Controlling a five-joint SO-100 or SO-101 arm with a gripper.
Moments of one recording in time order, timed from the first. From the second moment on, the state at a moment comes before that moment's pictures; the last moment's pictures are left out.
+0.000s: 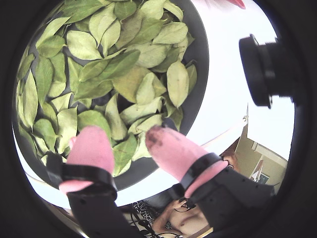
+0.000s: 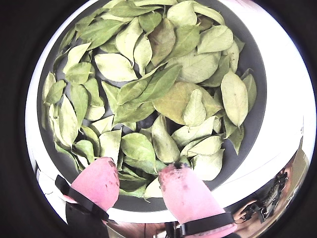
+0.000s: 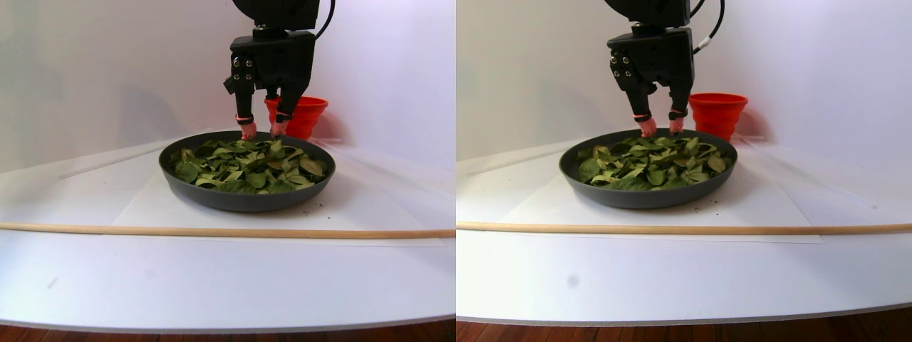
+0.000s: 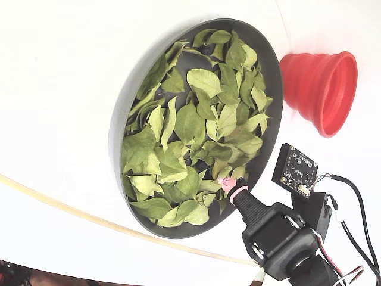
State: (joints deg) arm 14.2 105.5 134.6 1.1 -95.1
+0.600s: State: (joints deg) arm 12.6 99.9 137.1 -6.9 -95.1
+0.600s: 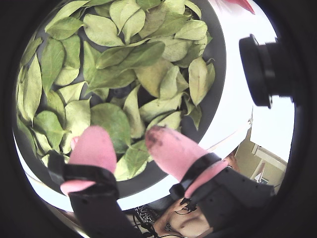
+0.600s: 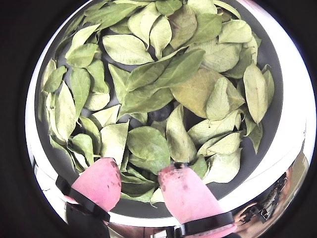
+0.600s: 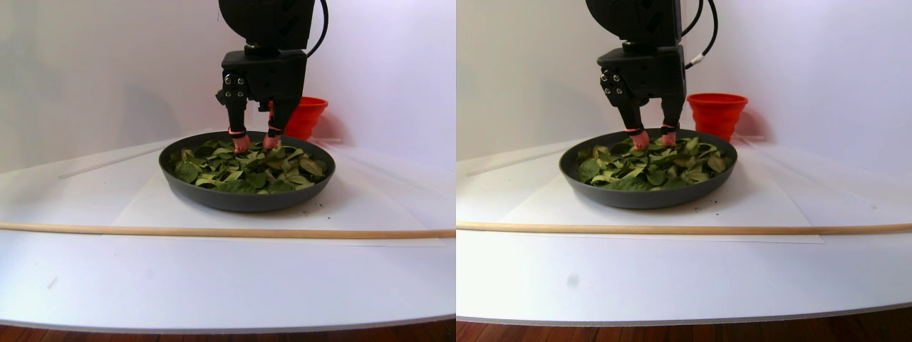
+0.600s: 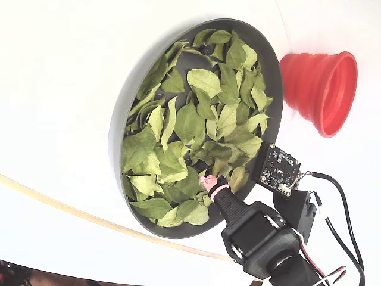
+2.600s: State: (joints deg) arm 13.6 81.4 126.0 -17.6 -91.4
